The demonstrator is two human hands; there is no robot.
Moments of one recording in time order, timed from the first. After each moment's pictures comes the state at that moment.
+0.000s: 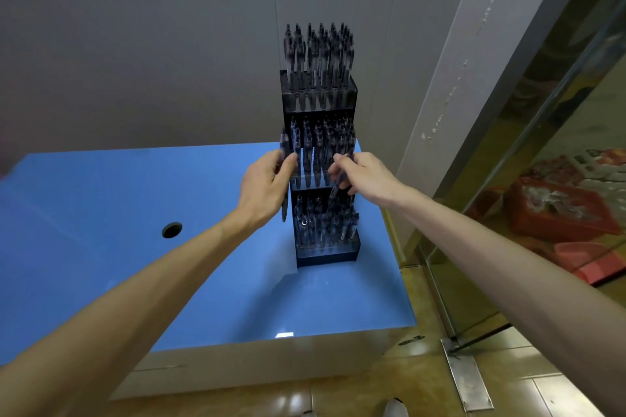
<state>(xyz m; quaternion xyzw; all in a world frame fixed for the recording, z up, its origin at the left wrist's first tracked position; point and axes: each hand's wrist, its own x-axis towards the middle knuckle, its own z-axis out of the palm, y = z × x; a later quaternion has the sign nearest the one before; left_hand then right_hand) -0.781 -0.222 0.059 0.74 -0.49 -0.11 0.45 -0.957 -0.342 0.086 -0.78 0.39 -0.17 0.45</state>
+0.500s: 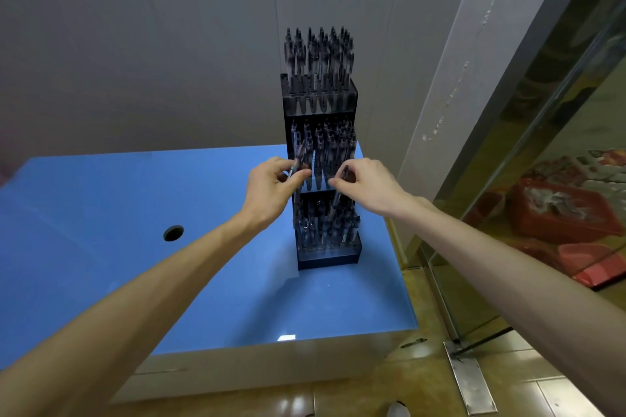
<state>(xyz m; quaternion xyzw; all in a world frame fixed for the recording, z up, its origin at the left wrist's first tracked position) -0.783 -0.225 0.059 0.71 -0.49 -0.14 0.49 -0.964 -0.343 0.081 -0.89 0.36 -0.14 0.25</state>
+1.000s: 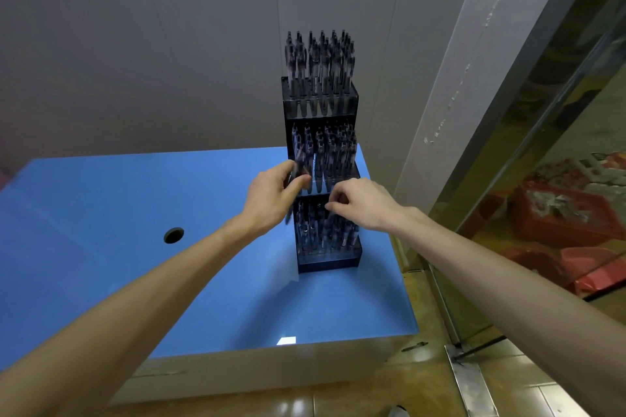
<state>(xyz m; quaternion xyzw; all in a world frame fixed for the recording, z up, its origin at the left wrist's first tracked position) -0.782 -0.224 0.058 0.73 -0.54 -0.11 0.40 -0.962 -0.339 0.062 -0.93 0.32 -0.04 0.18</state>
